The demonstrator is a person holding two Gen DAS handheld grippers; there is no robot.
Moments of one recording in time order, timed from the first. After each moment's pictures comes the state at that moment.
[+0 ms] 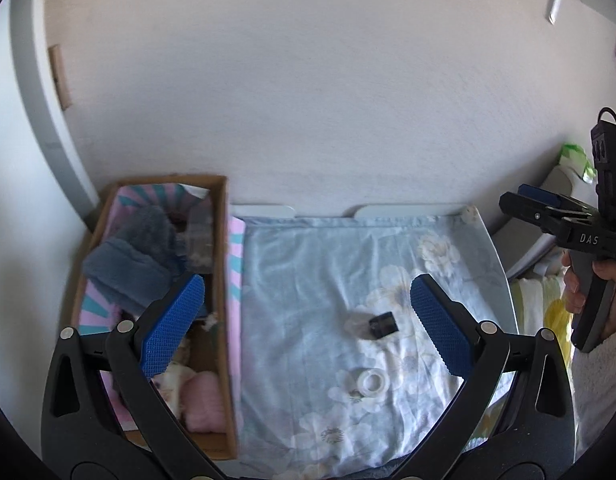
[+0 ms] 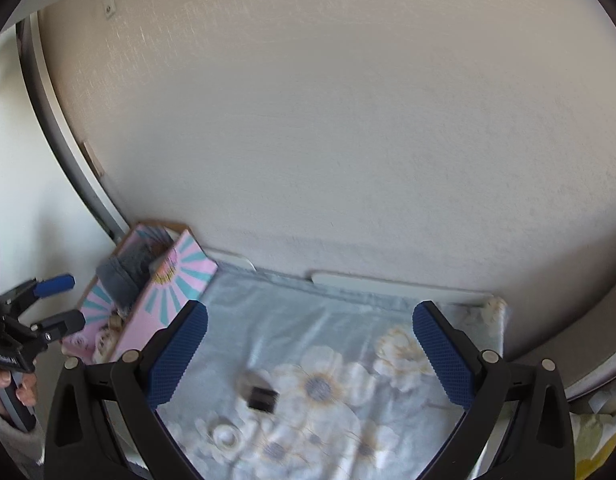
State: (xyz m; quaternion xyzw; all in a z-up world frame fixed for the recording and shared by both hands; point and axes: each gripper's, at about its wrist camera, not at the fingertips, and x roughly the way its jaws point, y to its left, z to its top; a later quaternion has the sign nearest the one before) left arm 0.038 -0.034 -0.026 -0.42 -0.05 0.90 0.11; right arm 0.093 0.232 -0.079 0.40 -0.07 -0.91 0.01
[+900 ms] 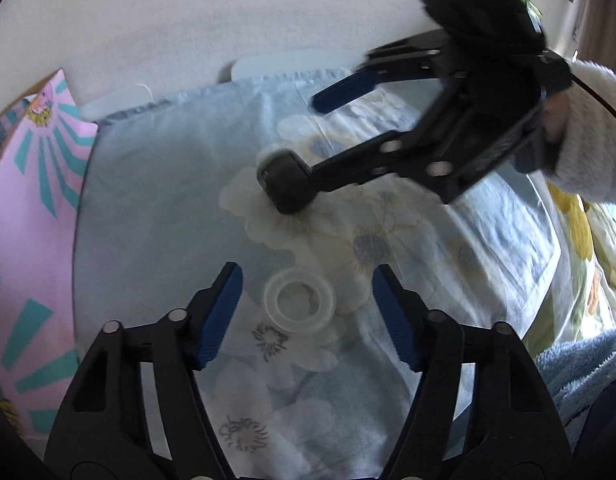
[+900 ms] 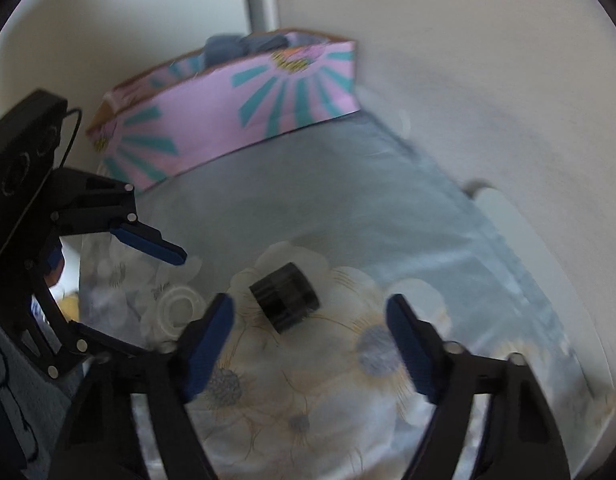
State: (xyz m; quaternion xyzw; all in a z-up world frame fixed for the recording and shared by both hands) left arm 0.114 0.074 -0.208 -0.45 0.06 0.86 0.24; right arm 0.086 0.168 -0.248 0.45 0.16 -0.82 0.33
